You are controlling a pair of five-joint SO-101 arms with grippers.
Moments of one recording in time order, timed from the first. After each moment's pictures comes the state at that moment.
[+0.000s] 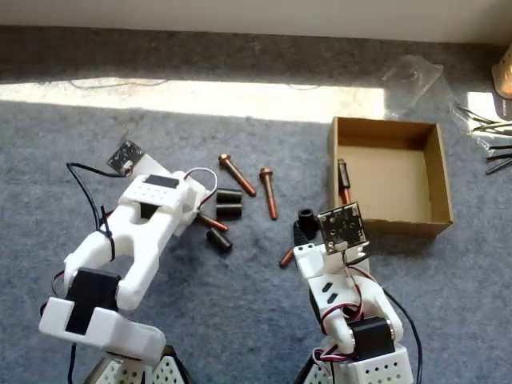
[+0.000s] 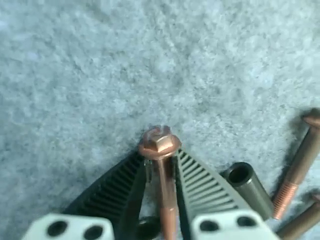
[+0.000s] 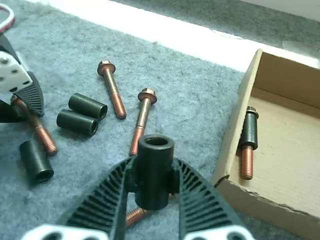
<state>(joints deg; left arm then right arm) 3.1 1.6 39.5 40.2 69.1 -18.2 -104.4 89.6 49.8 8.3</state>
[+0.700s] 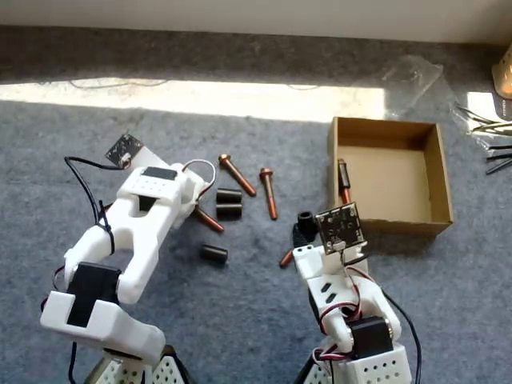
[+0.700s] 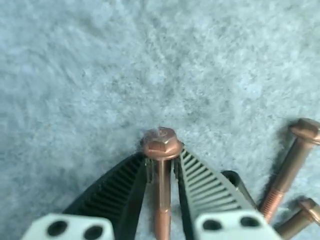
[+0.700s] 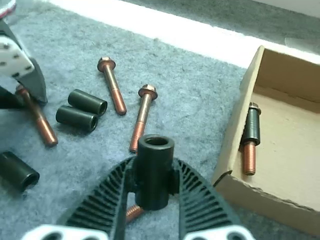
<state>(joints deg) 2.9 2.2 35.7 40.9 68.0 -18.2 -104.5 91.2 49.8 8.3</state>
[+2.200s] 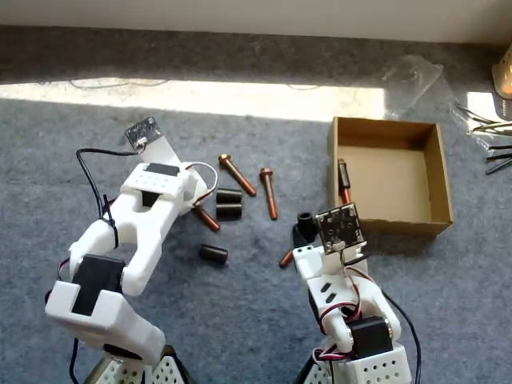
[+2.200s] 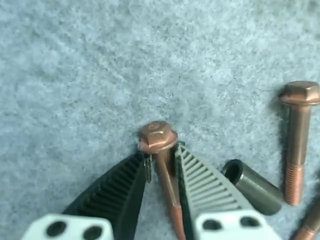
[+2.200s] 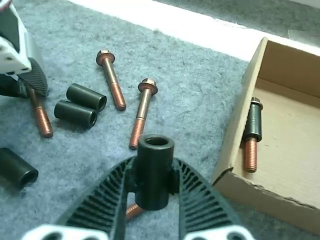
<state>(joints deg) 3.7 6.5 33.7 40.7 48.6 -18.1 -104.5 91.5 49.8 8.3</state>
